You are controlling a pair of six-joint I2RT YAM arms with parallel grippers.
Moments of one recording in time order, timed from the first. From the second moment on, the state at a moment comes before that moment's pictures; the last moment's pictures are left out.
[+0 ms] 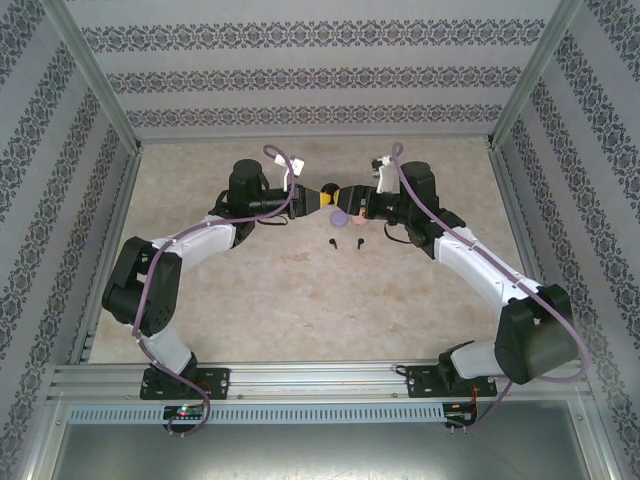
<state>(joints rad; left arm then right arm) -0.38 1.71 1.07 0.43 0.91 -0.57 0.36 1.39 0.99 -0.02 -0.58 0.57</state>
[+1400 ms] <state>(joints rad) -0.39 1.64 1.10 0.39 0.94 -0.56 0.36 1.43 1.04 0.09 -0.66 0.65</state>
